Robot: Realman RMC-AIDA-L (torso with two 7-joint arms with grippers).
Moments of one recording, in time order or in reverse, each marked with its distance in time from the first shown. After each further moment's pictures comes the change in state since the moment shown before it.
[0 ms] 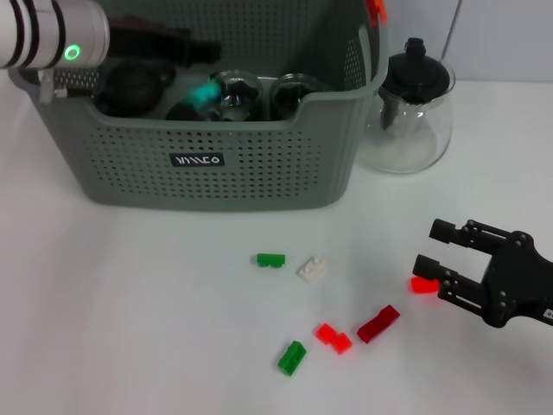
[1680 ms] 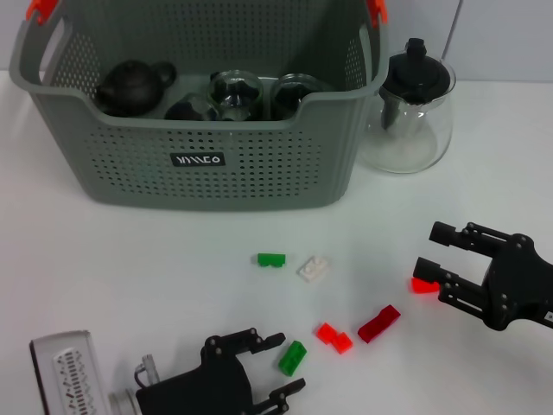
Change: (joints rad) left arm 0.450 -0.116 -0.266 -0.817 -0.334 0.367 1.832; right arm -0.003 0.000 0.003 0.000 -0.006 -0.009 0.008
